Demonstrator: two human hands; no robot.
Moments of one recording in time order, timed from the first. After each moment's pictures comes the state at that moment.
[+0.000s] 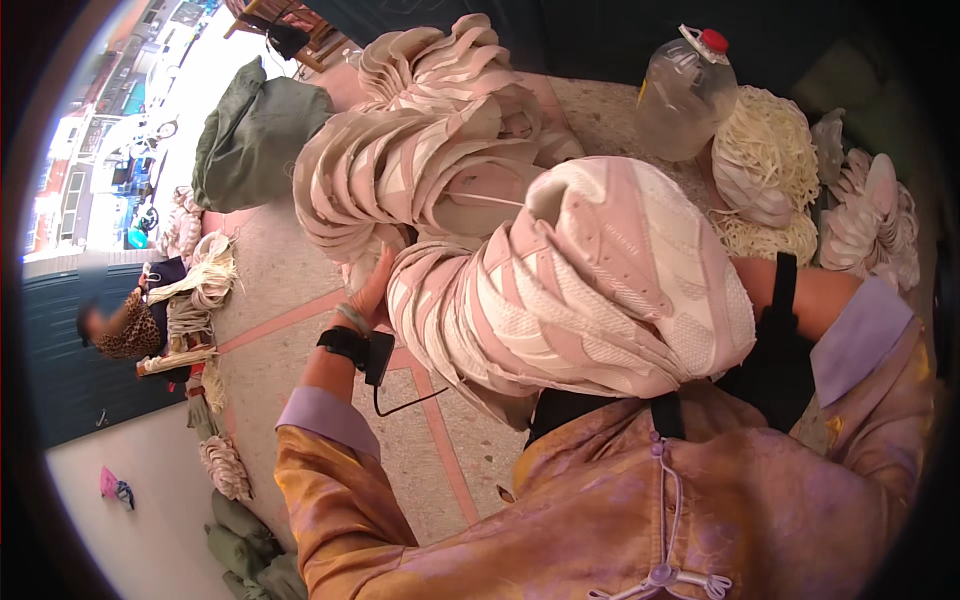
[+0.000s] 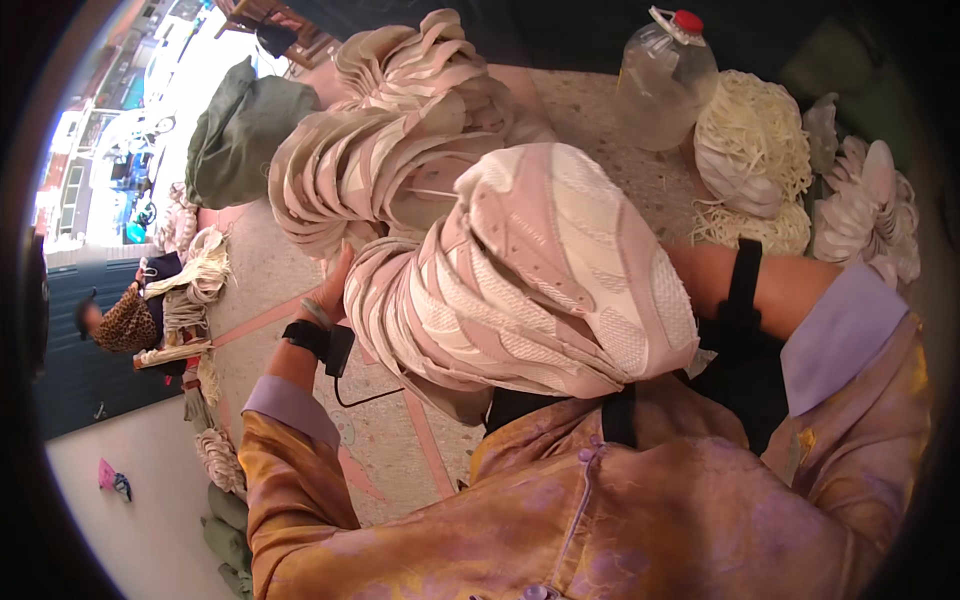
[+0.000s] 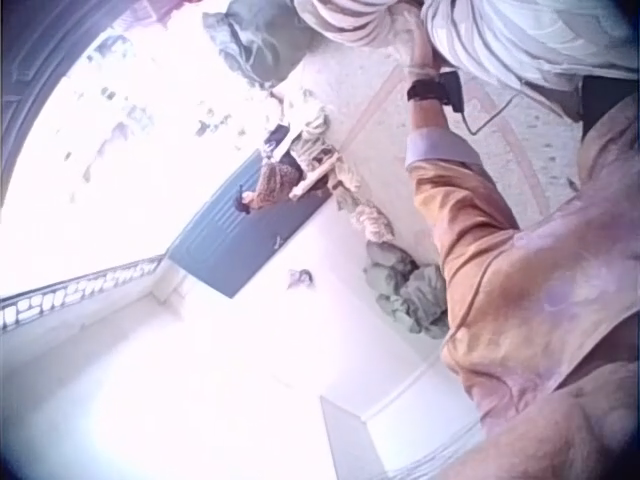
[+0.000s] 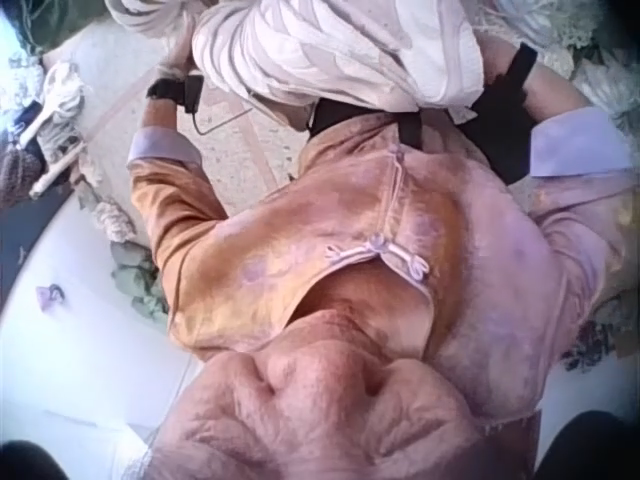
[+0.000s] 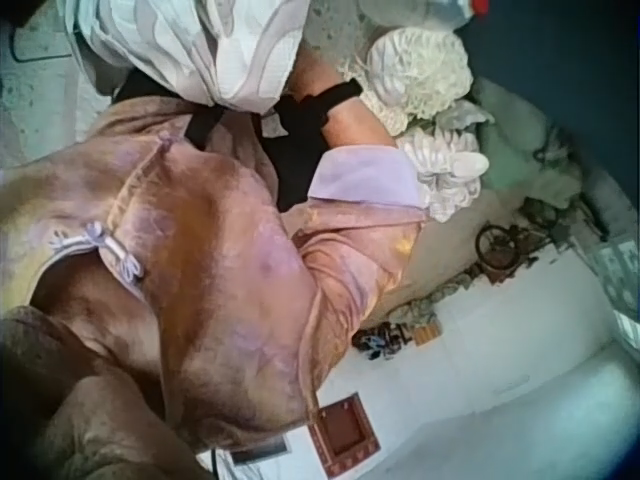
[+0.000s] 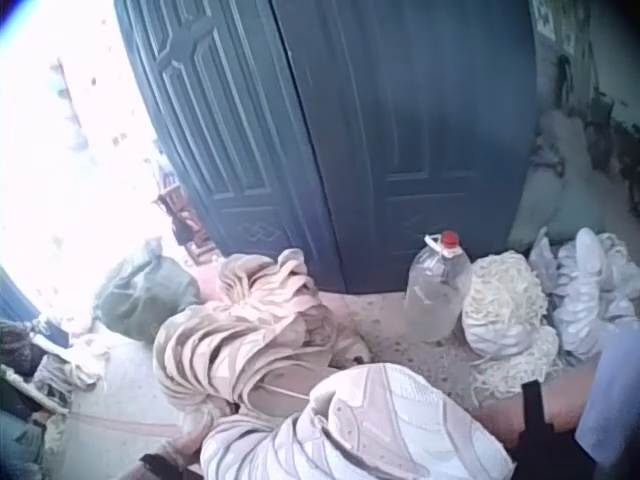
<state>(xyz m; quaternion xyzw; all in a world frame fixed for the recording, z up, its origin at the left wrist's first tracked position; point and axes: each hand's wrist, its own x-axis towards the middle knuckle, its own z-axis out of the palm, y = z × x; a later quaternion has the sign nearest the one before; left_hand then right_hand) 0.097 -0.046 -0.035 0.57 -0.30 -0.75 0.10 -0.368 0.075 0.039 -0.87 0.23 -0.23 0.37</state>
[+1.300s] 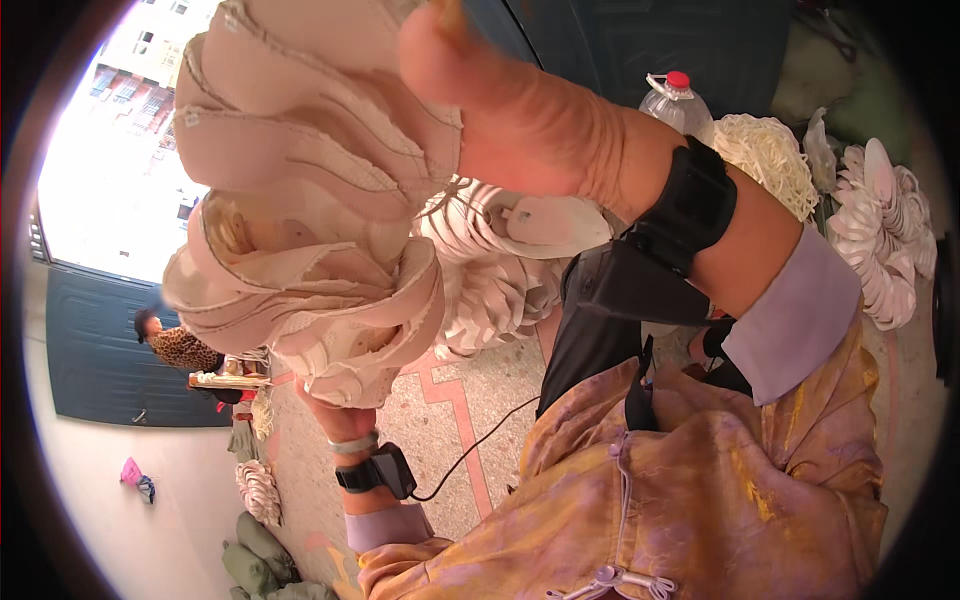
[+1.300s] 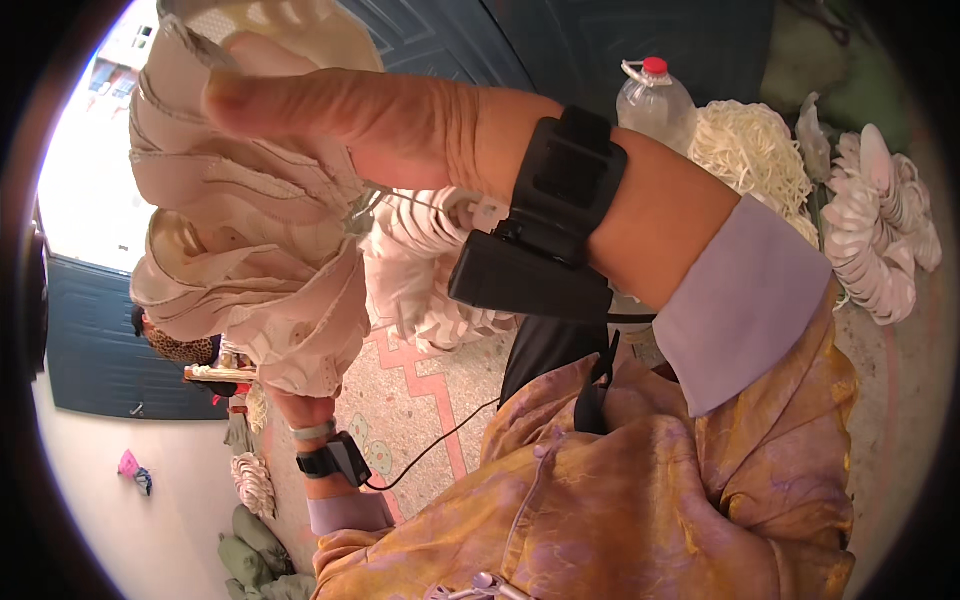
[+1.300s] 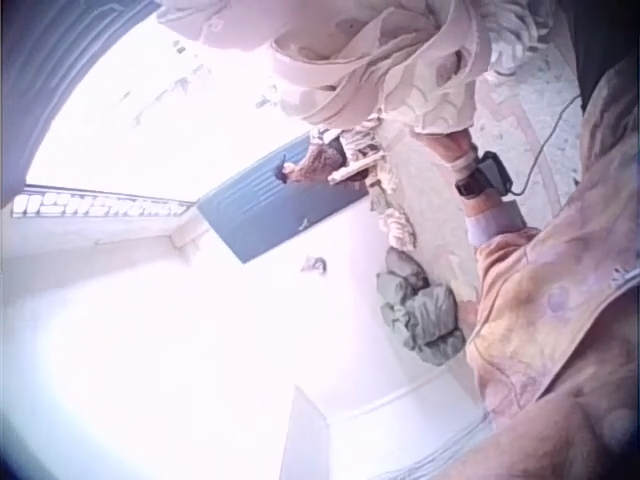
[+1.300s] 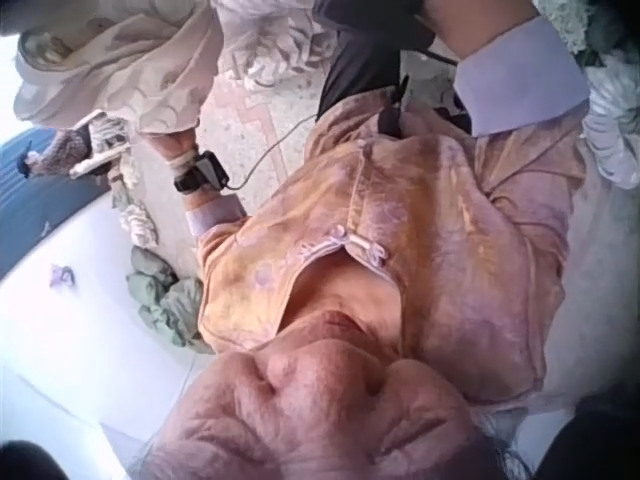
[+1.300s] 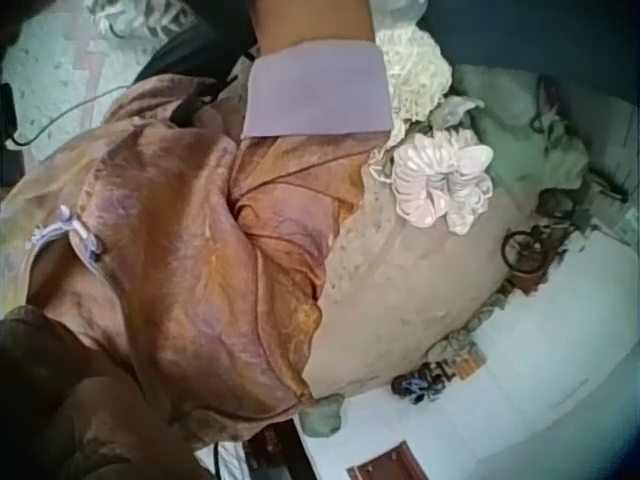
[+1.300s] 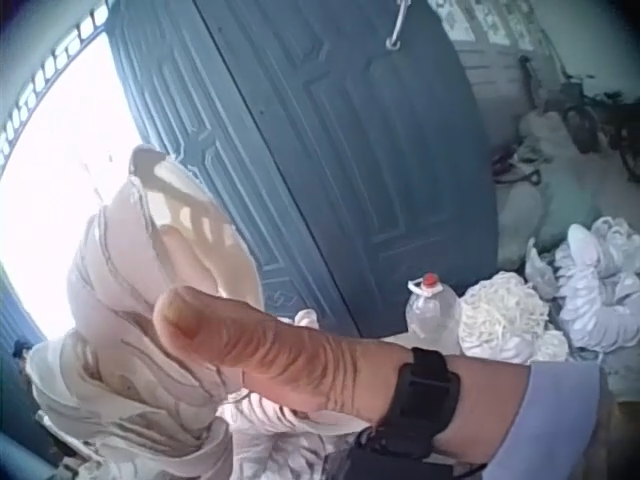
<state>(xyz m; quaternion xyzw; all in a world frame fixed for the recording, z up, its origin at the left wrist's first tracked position) 0.081 0.143 0.136 0.44 -0.32 -0.54 0.64 -0.299 0.065 0.219 -0.50 -0.07 -0.50 0.70</state>
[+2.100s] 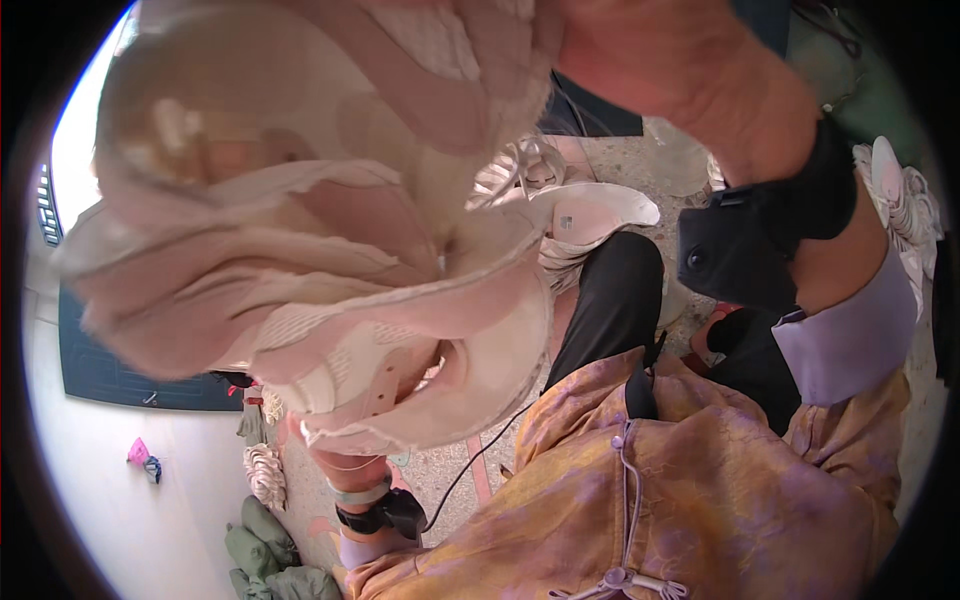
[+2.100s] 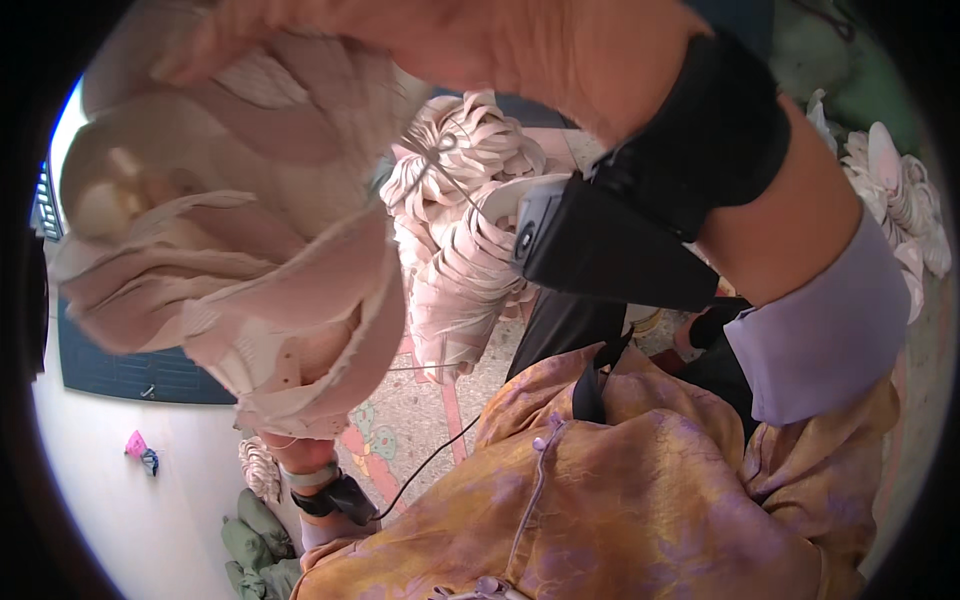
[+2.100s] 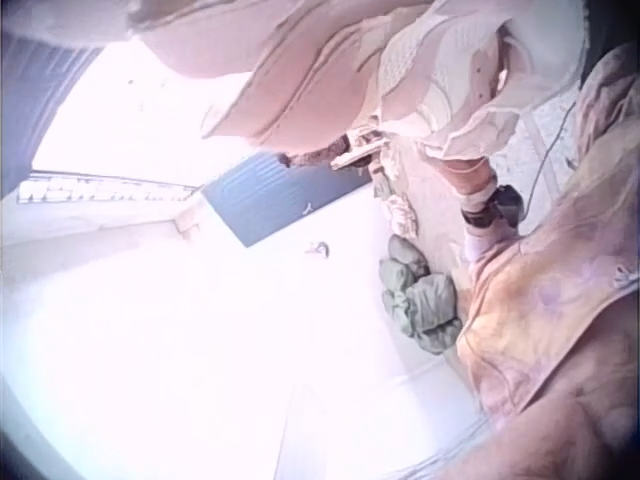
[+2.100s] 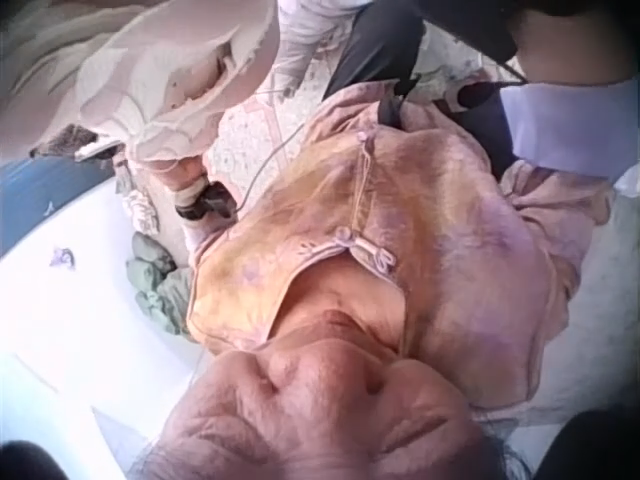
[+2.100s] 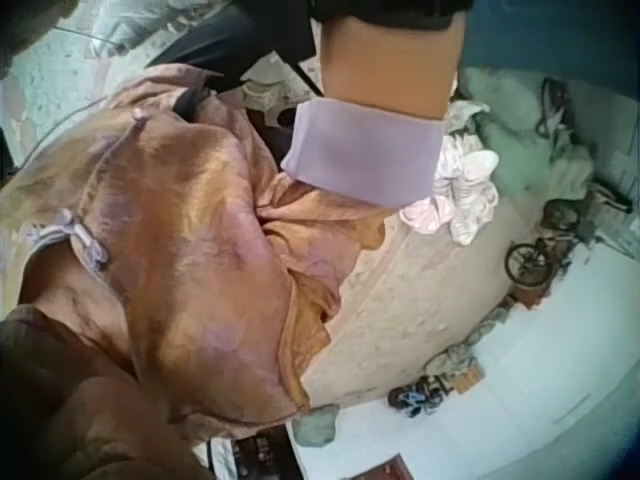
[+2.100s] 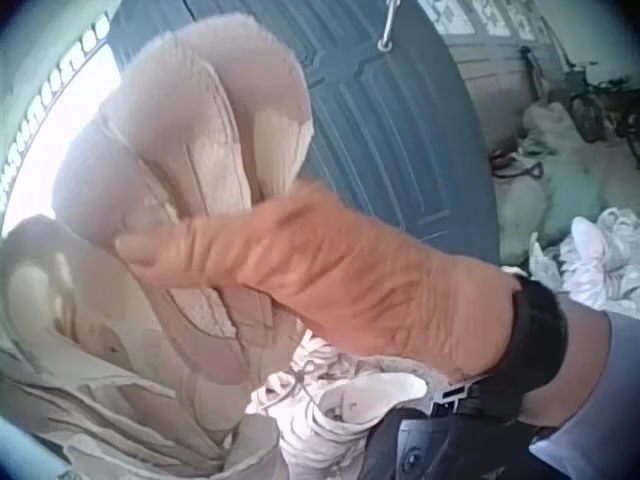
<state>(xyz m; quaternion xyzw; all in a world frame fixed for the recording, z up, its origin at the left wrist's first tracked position) 0.033 0.242 0.175 0.44 -0.36 -0.54 0.62 -0.328 0.085 0.238 -0.57 -0.02 -0.54 0.62</state>
